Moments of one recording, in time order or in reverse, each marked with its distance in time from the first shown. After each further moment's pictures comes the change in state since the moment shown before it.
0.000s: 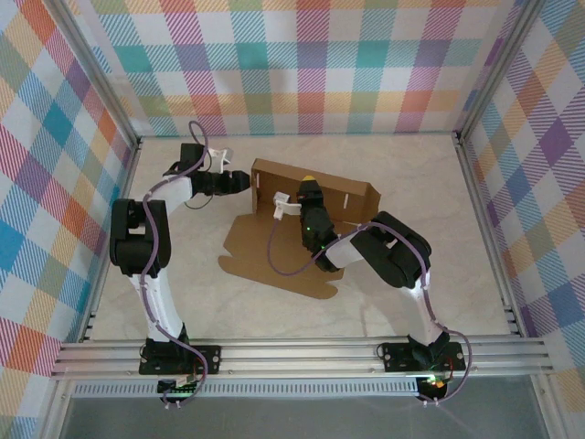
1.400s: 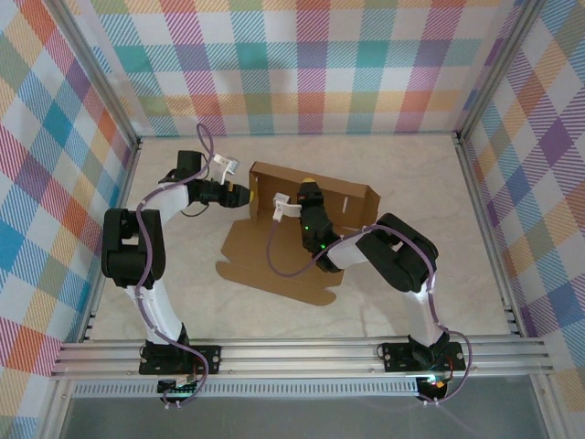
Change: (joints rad) left arm -0.001 -0.113 -0.105 -0.069 0.118 0.344; right arm 0.014 -0.060 -0.020 -0.128 0.006 0.101
